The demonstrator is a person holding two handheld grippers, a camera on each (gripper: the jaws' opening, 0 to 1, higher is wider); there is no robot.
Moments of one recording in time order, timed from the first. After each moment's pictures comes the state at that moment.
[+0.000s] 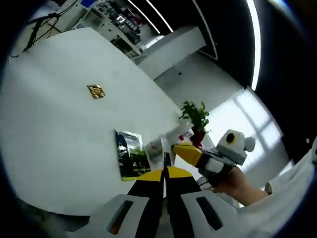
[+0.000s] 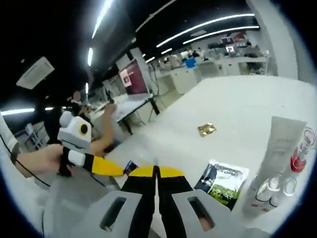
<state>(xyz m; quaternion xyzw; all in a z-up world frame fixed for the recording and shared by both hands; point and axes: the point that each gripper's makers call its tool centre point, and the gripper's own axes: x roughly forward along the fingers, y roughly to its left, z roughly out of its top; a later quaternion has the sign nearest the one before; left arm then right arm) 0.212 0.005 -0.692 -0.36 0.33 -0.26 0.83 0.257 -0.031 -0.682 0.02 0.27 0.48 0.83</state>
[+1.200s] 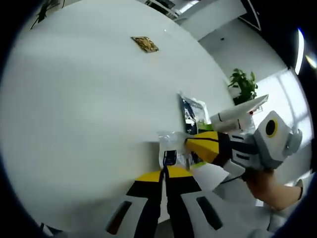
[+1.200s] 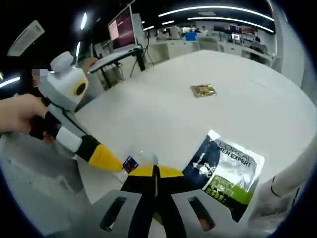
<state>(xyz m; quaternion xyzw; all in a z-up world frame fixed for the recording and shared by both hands) 0.234 0.024 -0.819 -0.28 0.52 -0.16 0.79 0.284 -0.014 -0.816 -0.10 0.36 0.45 0.81</state>
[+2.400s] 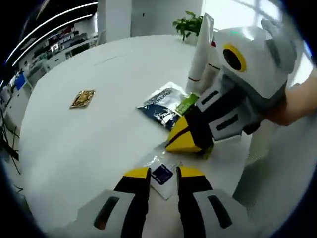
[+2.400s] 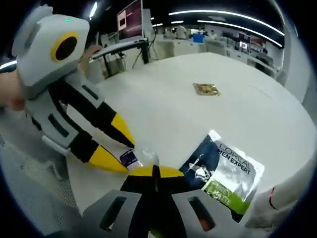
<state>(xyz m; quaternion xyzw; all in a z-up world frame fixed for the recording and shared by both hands) 0.272 0.006 -0.823 0.13 0.41 -0.33 0.84 0.289 -0.016 -0.828 -0.17 0.33 0.47 0.80</state>
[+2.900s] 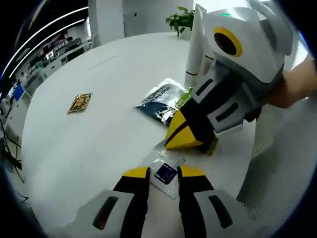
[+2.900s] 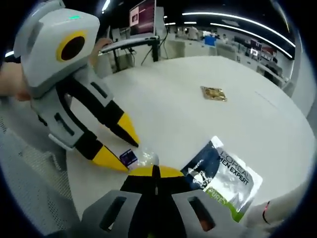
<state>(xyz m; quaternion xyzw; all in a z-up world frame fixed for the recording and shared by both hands) 0.274 0.009 -0.828 0.16 0.41 -0.34 0.83 0.292 -0.015 -0.830 -0.19 0.33 0.49 0.79</state>
